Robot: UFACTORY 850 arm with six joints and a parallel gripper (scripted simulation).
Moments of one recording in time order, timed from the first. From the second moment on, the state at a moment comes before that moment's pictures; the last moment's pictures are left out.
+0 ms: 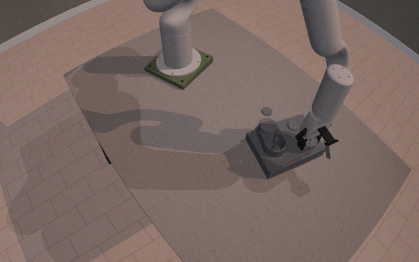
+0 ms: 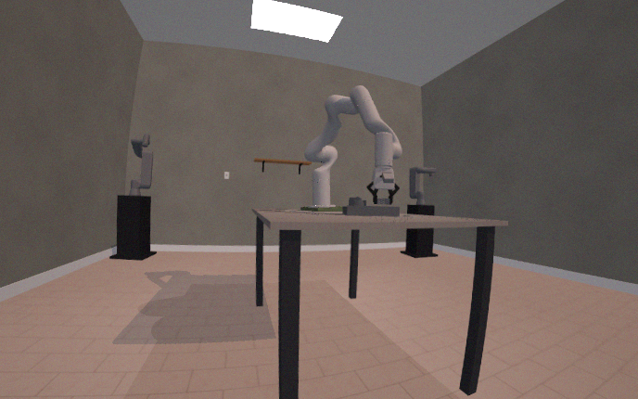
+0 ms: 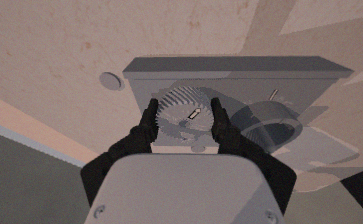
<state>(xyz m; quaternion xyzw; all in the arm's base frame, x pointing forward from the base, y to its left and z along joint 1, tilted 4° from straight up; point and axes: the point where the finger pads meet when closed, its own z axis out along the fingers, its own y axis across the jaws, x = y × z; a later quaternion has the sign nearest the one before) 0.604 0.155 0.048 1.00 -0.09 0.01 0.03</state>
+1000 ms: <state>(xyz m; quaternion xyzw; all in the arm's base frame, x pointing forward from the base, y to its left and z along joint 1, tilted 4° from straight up) 0.603 0.158 0.101 1.00 -0.09 0.01 0.03</state>
